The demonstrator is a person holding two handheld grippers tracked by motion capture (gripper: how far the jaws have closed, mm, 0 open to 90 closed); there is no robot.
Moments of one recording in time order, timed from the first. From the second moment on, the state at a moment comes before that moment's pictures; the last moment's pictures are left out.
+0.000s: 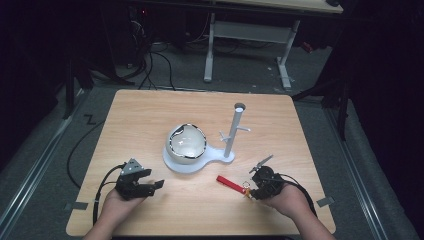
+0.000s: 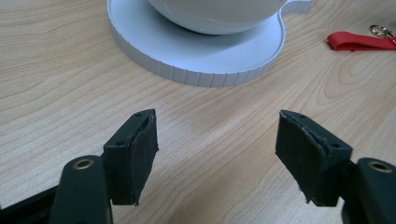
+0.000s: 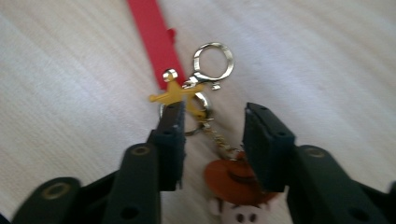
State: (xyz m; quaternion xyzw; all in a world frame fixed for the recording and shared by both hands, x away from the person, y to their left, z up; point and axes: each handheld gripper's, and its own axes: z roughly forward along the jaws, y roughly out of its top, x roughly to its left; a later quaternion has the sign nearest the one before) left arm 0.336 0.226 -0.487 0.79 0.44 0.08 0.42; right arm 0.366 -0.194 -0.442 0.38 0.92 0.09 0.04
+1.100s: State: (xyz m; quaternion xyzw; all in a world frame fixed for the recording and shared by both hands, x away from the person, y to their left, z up) left arm 0.336 0.226 -0.489 0.79 0.44 0.08 0.42; right arm 0.357 -0.185 -0.442 0.34 0.93 0.11 0.04
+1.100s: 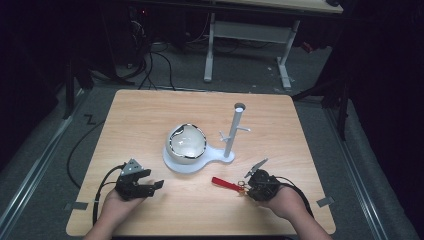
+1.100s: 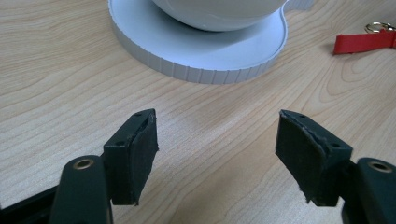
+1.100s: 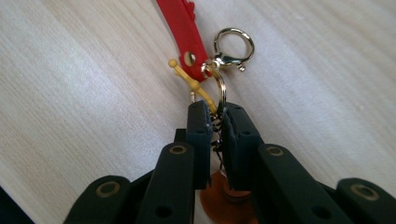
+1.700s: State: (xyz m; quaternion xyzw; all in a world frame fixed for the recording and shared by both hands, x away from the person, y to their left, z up) left arm 0.336 0.225 -0.490 0.79 0.44 0.08 0.41; right arm 0.339 -0.174 -0.446 0.32 0.94 0.11 0.07
